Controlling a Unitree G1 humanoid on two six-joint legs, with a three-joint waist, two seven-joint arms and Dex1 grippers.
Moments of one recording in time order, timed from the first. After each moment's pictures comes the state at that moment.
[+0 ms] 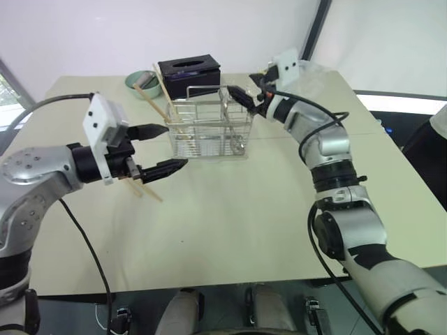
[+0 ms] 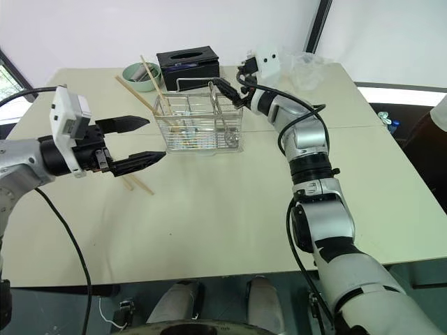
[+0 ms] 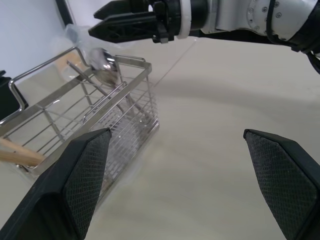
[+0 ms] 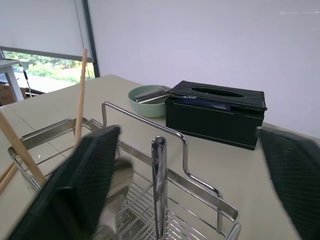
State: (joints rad) left arm -0.39 0.90 0.24 -0.48 -0.82 0.78 -0.78; right arm -1.06 -0.24 -0.04 0.57 0.24 0.31 0.56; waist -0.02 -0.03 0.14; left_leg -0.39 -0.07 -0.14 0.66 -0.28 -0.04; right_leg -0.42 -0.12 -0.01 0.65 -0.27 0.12
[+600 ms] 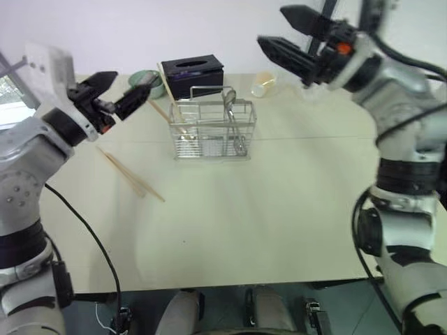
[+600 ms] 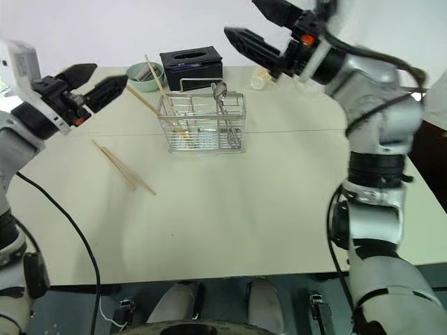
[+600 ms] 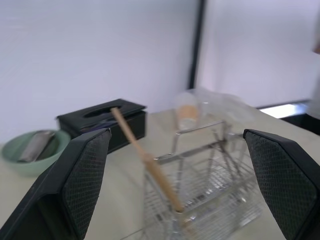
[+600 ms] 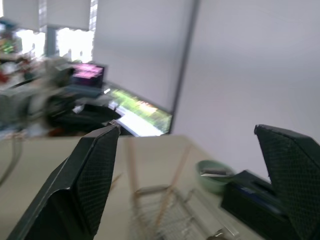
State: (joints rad) left arm -0.63 0.65 0.43 -0.33 -0.87 0.96 -0.16; right arm -0.92 -0.61 -0.18 -0.09 0.69 0.65 0.98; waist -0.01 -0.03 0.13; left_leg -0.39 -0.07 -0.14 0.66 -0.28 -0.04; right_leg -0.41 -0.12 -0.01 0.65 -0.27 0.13
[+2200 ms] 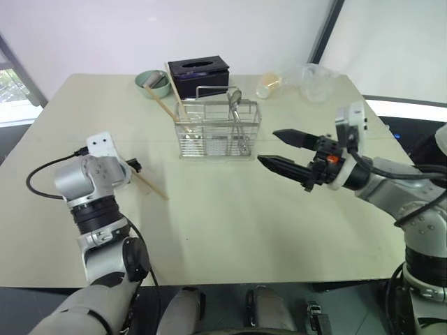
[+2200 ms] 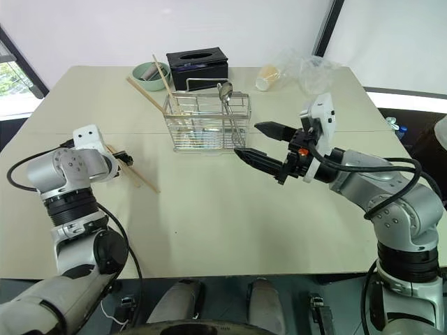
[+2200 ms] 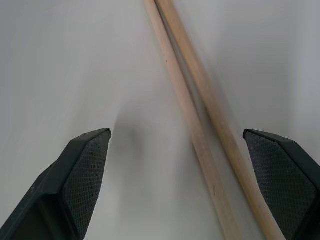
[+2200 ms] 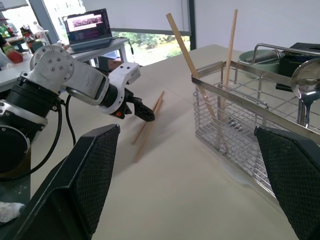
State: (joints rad) left arm -0.76 0.20 0.57 0.02 -0.16 1.48 0.34; right arm -0.41 -0.68 -0.20 -0.49 0.96 0.87 0.62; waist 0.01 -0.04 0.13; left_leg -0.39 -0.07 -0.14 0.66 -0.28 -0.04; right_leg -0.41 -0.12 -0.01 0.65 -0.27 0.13
